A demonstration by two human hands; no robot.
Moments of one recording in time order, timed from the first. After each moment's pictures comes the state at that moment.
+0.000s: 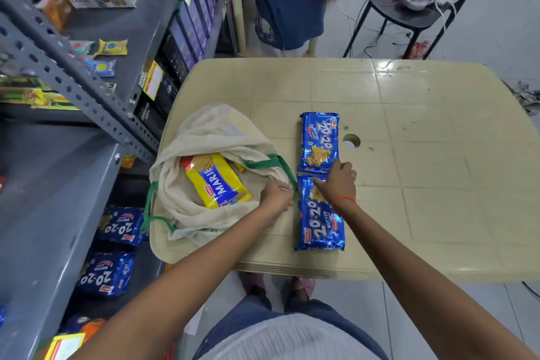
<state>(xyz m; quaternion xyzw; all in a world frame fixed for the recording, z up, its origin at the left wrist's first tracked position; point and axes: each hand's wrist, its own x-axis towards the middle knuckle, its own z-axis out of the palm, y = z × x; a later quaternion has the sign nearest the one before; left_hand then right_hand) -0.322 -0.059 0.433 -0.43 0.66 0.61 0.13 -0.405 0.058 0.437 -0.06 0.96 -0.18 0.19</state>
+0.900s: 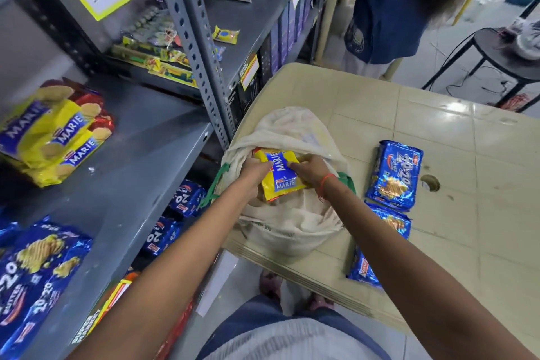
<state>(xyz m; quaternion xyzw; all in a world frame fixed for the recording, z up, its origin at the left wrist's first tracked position) -0.260 -0.239 0.457 -0.56 0.48 0.67 -0.07 -0.363 -0.143 0.461 -0.15 0.82 -0.39 0.40</state>
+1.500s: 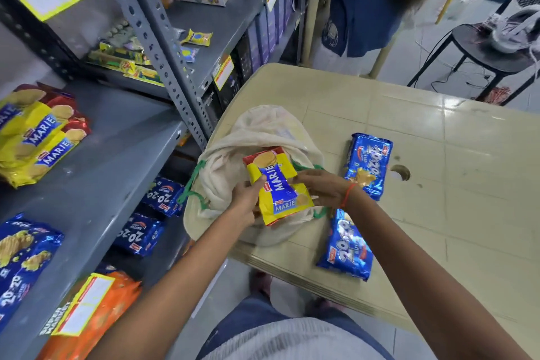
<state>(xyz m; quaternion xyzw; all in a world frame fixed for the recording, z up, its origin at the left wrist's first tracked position) -0.249 -0.144 0.468 -0.56 0.38 0.73 -0.10 -0.392 -0.037 0.481 -0.10 0.67 -0.40 0.61</state>
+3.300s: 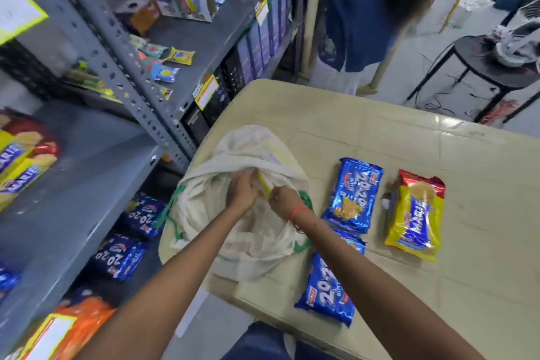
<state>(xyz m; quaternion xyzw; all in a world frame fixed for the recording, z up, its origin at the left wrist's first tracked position) -0.334 -0.186 0.437 -0.46 0.81 0.37 -0.03 -0.407 -0.088 0.453 -0.33 0.85 -0.20 0.37</state>
